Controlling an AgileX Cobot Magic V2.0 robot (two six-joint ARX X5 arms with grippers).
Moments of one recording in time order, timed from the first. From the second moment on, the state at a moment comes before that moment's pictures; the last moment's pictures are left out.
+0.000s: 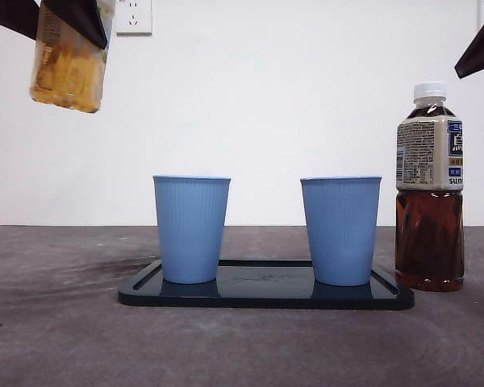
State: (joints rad) left arm -0.52 1.02 0.90 -0.24 -0.26 -0.05; right arm 0.50 0.39 0.45 -0.46 -0.11 0.31
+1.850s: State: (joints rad) left arm -0.44 1.43 0.45 0.56 -0.23 -0.23; right arm 0.50 0.39 0.45 -0.46 -0.08 0.31
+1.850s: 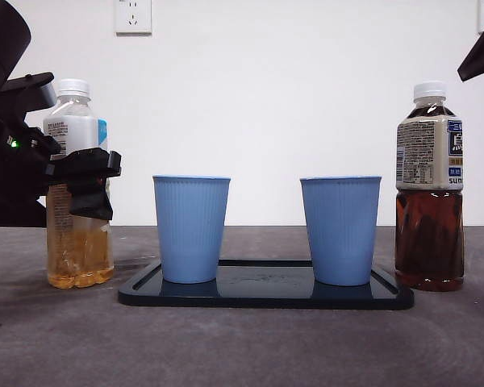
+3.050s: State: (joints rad) left arm -0.45 0.69 0.47 -0.23 -0.23 -0.29; right arm 0.50 0.39 0.45 -0.46 -0.07 0.31
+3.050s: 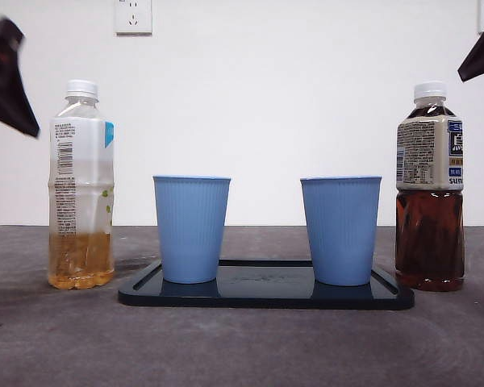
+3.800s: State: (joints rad) left arm -0.45 0.50 0.47 -0.40 -0.23 -0.34; right arm 0.50 0.39 0.45 -0.50 0.02 0.32
